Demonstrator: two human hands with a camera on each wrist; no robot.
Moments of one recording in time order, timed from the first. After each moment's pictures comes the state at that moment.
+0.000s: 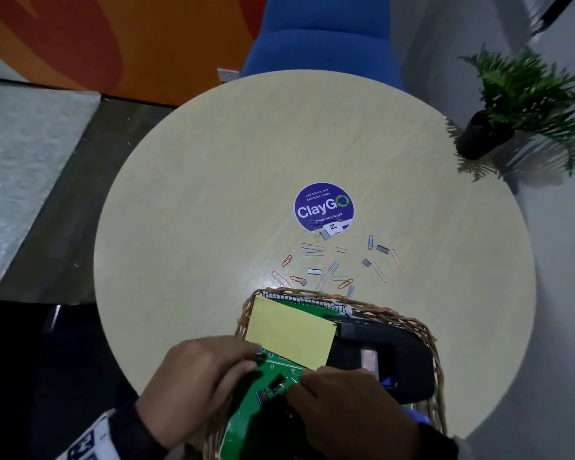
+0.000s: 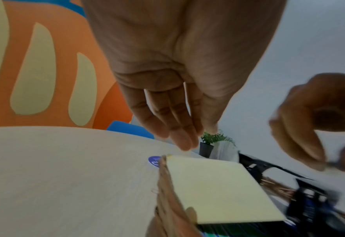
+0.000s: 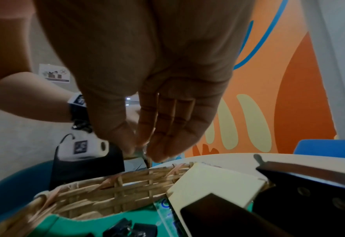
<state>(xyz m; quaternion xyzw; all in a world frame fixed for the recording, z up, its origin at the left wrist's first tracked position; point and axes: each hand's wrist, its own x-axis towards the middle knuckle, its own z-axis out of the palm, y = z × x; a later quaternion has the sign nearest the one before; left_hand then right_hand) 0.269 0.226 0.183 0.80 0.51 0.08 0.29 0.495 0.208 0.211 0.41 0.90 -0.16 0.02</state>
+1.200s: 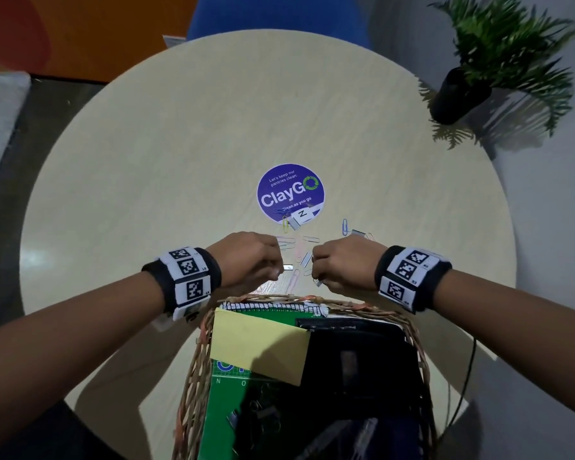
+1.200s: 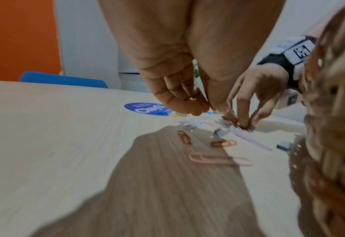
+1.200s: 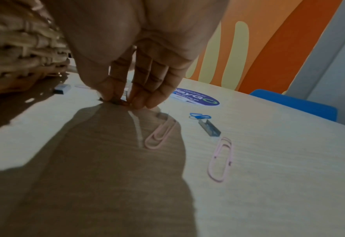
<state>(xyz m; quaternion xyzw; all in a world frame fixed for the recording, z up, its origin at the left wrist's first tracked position) 0.355 0.410 0.090 0.91 0.28 -0.06 0.29 0.597 0.371 0.094 0.34 0.91 -0.17 0.13</state>
